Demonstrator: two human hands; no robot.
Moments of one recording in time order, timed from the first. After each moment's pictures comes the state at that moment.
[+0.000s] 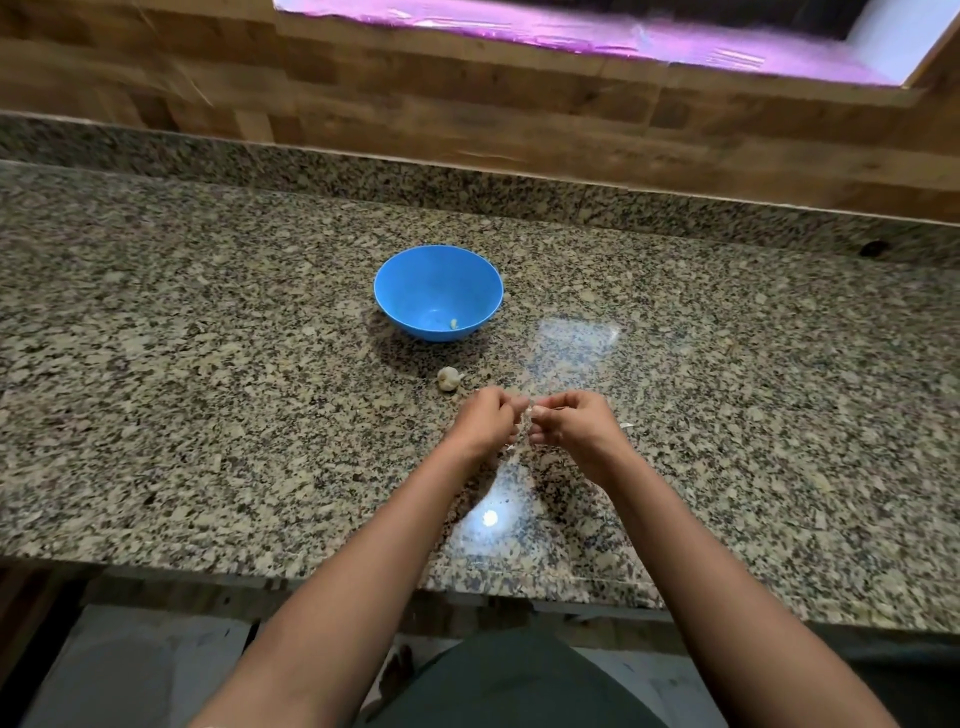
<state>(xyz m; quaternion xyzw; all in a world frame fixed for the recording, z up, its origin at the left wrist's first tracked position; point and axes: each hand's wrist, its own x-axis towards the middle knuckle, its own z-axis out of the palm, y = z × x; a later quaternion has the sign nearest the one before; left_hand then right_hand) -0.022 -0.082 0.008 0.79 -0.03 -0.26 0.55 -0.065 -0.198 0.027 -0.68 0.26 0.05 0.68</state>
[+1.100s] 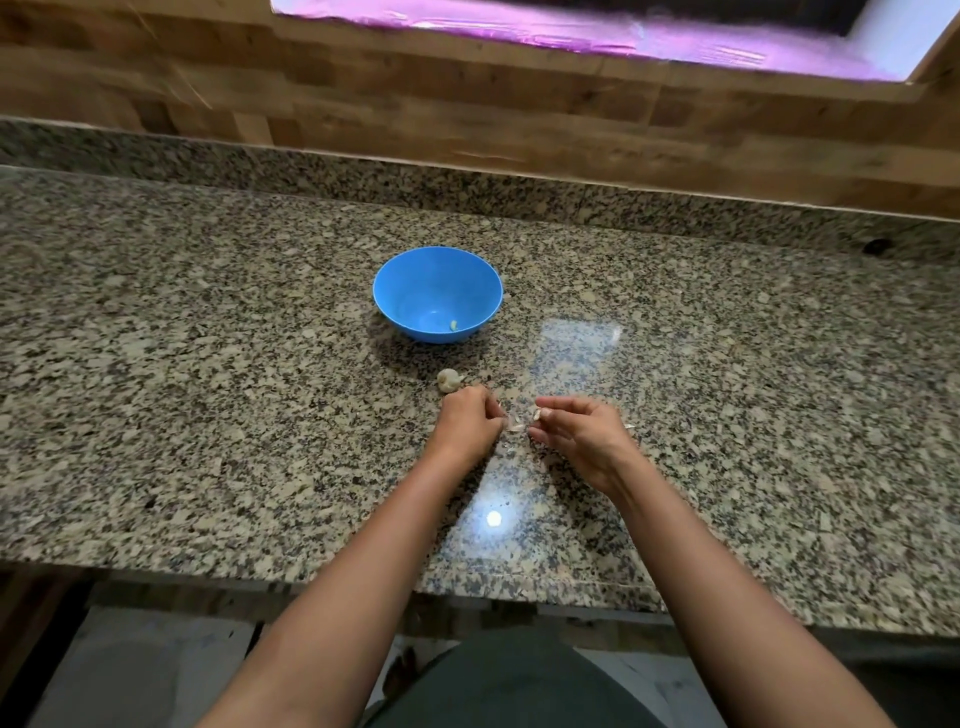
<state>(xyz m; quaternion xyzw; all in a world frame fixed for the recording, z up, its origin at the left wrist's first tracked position) -0.019 -0.068 0.007 0.91 -0.09 -0.13 0.38 -0.067 -0.210 0.014 -0.55 0.28 0.05 0.79</state>
